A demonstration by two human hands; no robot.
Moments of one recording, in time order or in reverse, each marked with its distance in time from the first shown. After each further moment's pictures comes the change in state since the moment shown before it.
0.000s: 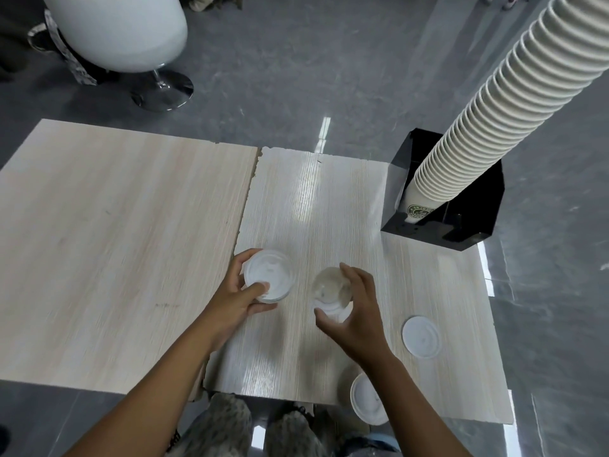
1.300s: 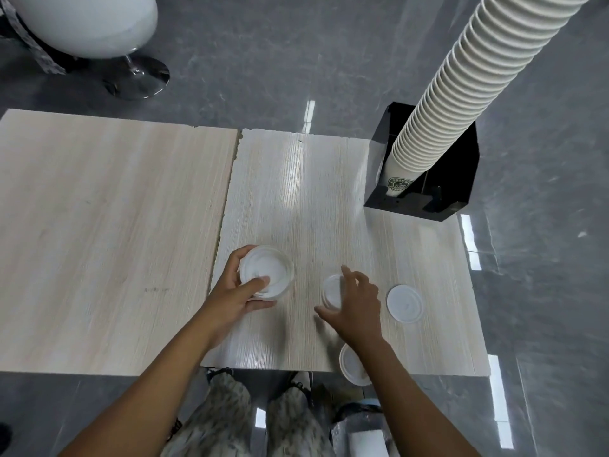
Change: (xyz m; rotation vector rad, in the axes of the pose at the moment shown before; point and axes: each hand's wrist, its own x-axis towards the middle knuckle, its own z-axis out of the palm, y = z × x) left_hand -0.026 -0.014 0.020 0.005 0.005 -0.061; right_hand -0.034 0.038 0.004 -0.418 -0.179 0.382
